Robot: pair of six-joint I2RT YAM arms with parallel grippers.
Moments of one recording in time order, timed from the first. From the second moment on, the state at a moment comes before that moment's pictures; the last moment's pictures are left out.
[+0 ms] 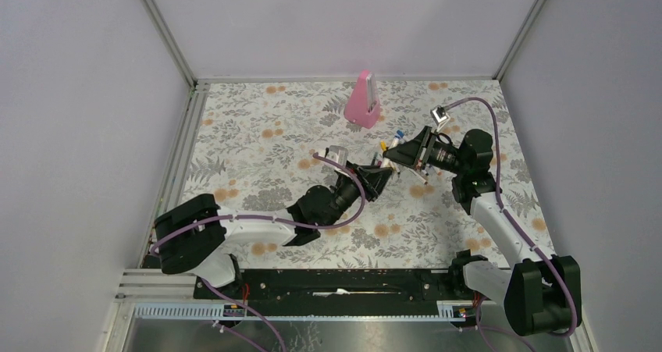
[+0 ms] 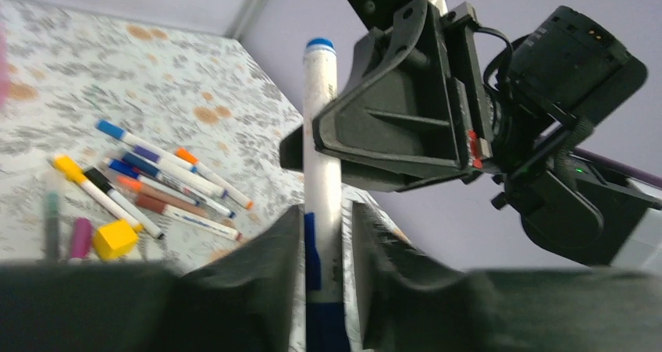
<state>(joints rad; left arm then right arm) -1.17 1.52 0.70 1.03 -0.39 -0.58 0.15 1.08 0.62 0.42 -0.97 1.07</state>
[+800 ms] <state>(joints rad) -0.86 1.25 0.56 0.70 0.36 -0.82 0.09 1.05 0.57 0.52 -1.14 0.95</state>
